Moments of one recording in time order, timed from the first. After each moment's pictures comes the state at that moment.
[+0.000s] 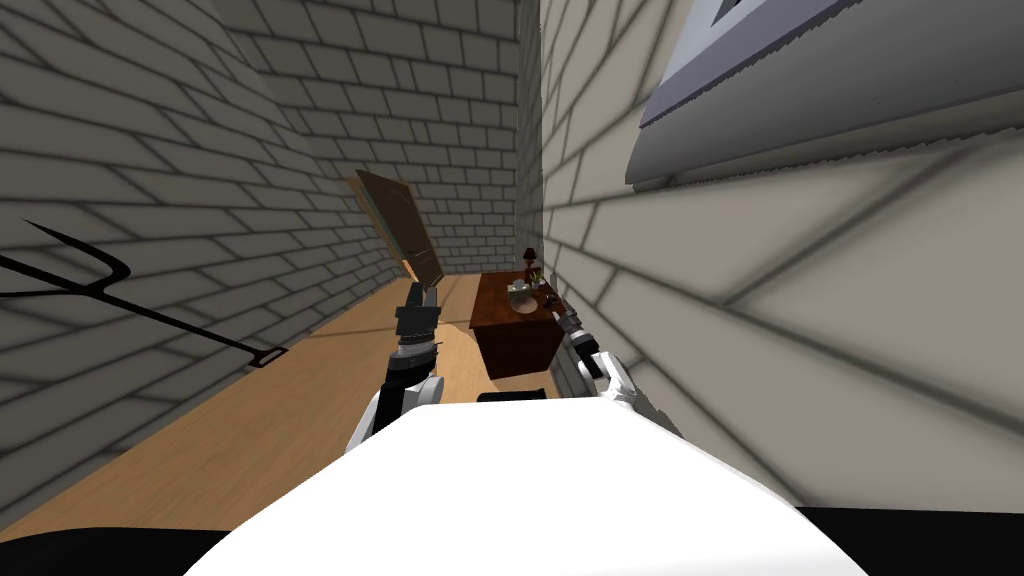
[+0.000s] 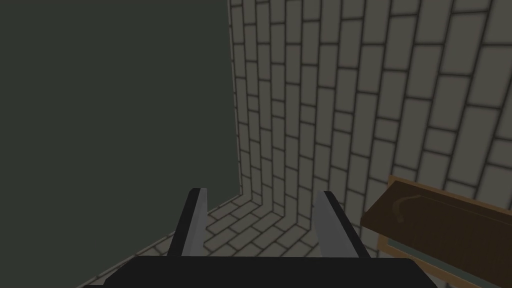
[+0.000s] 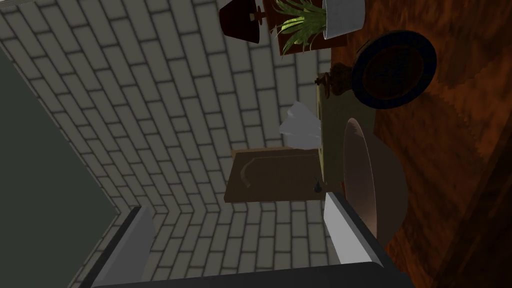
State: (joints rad) left arm 0.50 0.05 -0.07 -2.31 -0.08 -0.52 0.00; right arm 0.16 -0.14 -0.17 -1.63 0.88 -0.53 1.95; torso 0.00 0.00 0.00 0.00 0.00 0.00
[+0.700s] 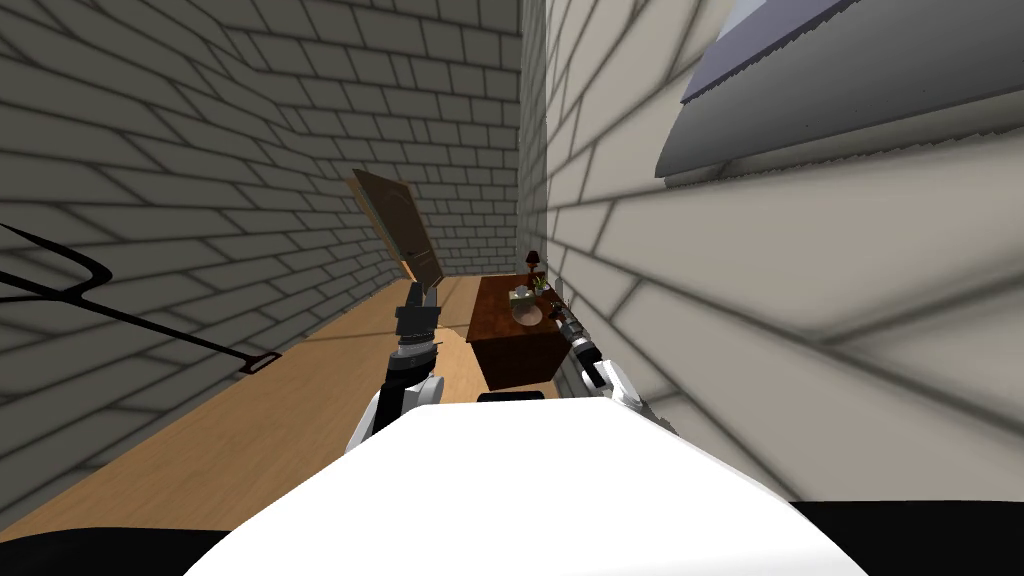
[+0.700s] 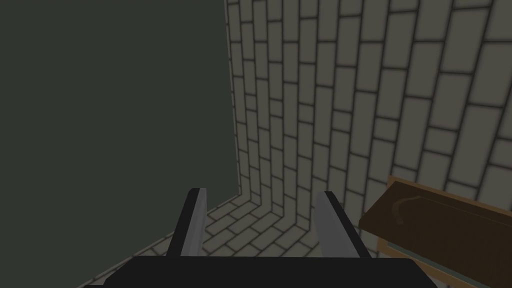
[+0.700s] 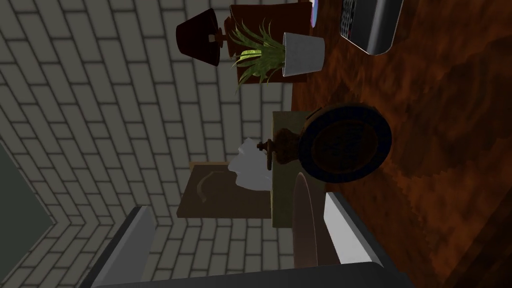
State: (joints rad) left arm 0.50 0.05 -0.07 -2.31 -0.08 -0.52 0.00; right arm 0.22 -0.13 -0.18 -1.61 0.95 -0.52 2.06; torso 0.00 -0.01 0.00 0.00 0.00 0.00
